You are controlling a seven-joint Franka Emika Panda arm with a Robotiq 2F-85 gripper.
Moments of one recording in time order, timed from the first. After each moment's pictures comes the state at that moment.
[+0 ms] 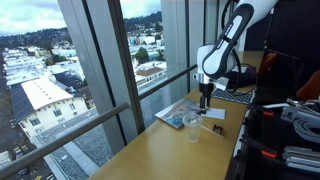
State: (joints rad) arm -0.09 0.65 0.01 -2.08 0.06 2.68 -0.29
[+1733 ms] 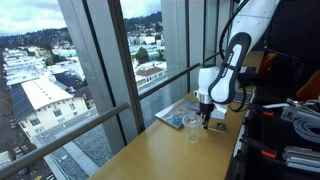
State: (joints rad) arm 0.00 0.83 -0.01 -2.08 -0.03 2.92 -0.12
